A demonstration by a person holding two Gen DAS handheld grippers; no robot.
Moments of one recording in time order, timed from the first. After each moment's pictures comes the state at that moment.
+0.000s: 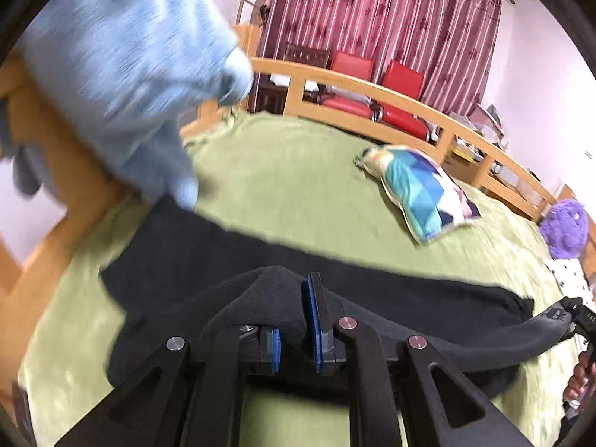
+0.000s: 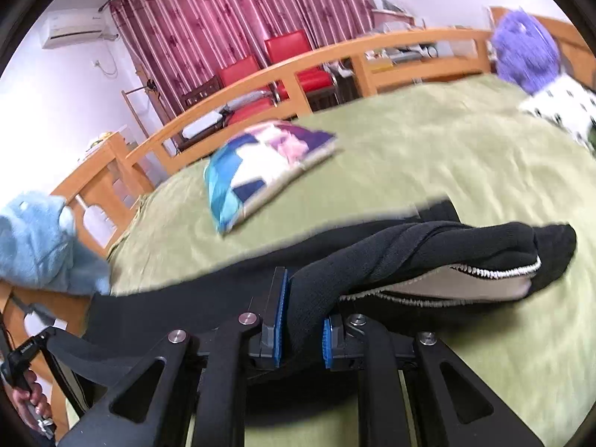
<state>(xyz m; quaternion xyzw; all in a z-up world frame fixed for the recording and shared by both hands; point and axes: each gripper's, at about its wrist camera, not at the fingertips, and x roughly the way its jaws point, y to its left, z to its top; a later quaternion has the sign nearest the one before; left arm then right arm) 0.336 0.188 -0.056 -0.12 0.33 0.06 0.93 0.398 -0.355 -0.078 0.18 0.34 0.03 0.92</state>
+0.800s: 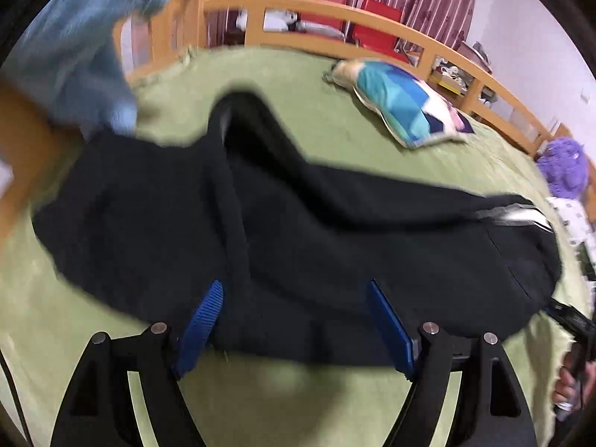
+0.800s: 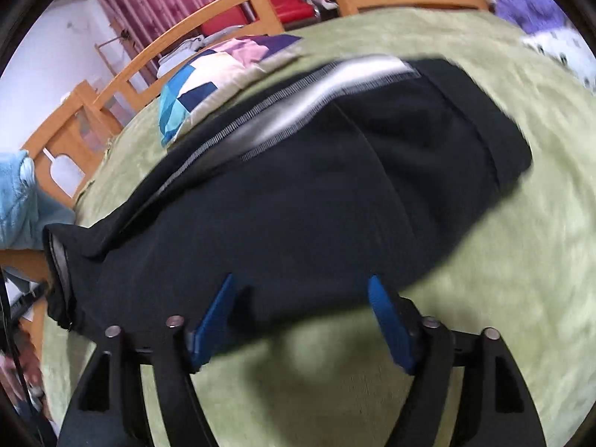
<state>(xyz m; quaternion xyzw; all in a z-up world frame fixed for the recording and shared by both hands) 0.321 0.115 -0.166 -0.11 0.44 0.00 0.89 0.365 -0.381 -0.222 0.18 0.46 0.03 0.87</state>
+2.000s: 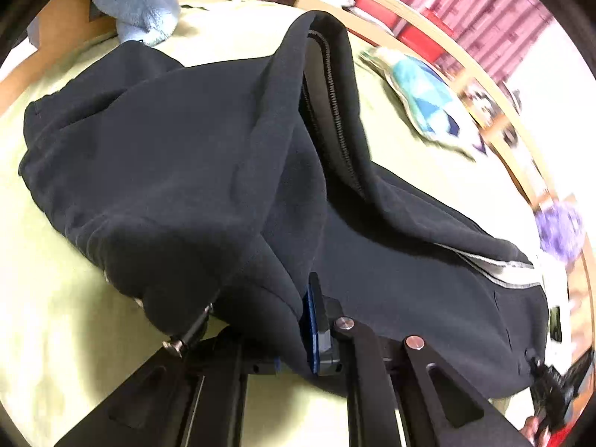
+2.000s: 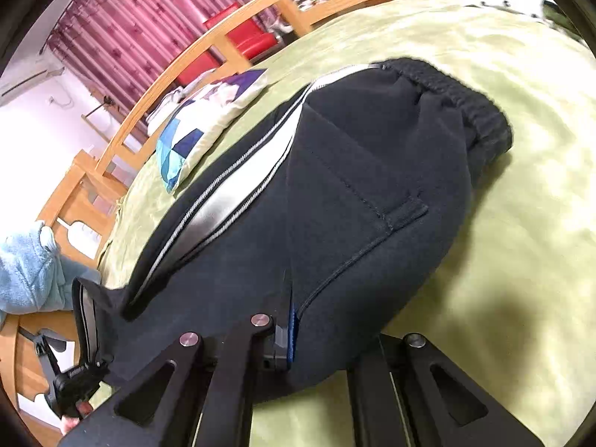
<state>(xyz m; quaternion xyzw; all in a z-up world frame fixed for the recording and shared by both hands) 0.264 0.098 -0.204 -0.23 0.47 0.03 0.85 0.293 -0.409 -0.209 0.30 0.41 -0.01 0.86</state>
